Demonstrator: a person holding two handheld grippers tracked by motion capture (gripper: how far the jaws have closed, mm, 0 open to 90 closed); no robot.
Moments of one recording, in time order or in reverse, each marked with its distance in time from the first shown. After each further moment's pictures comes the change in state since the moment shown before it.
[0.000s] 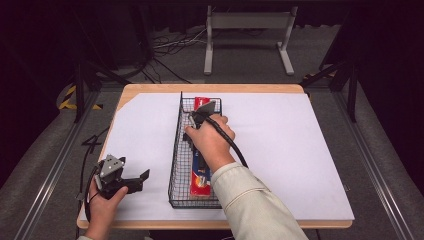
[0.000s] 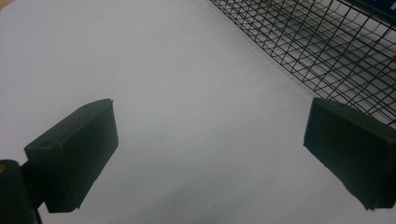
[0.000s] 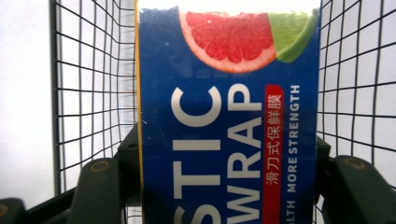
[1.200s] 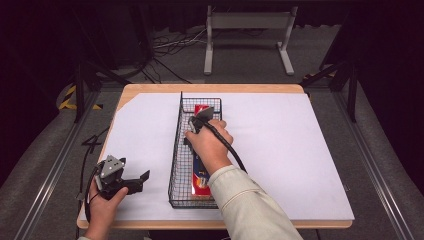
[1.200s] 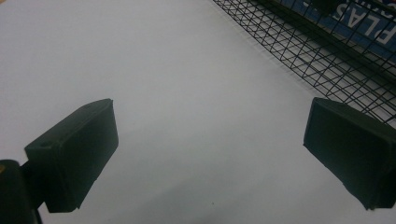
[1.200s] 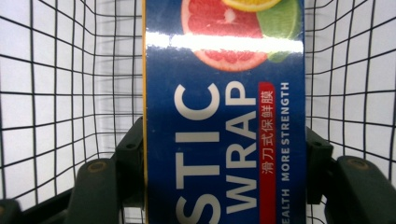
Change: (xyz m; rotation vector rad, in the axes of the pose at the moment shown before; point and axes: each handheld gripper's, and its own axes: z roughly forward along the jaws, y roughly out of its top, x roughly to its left) left arm 0.000 -0.002 0.000 0.008 -0.003 0.003; right arm 0.000 -0.003 0.024 0.003 -0.025 -0.009
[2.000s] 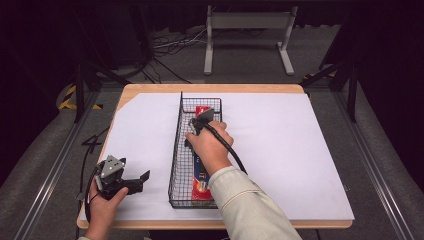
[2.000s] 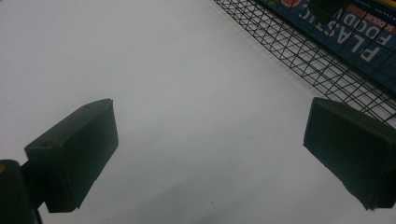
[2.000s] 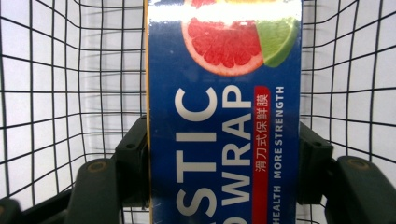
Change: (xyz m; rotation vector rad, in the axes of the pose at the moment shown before) left arm 0.000 0.000 0.001 0.002 -0.001 0.001; right arm -0.002 -0.001 0.007 0.008 -0.011 -0.002
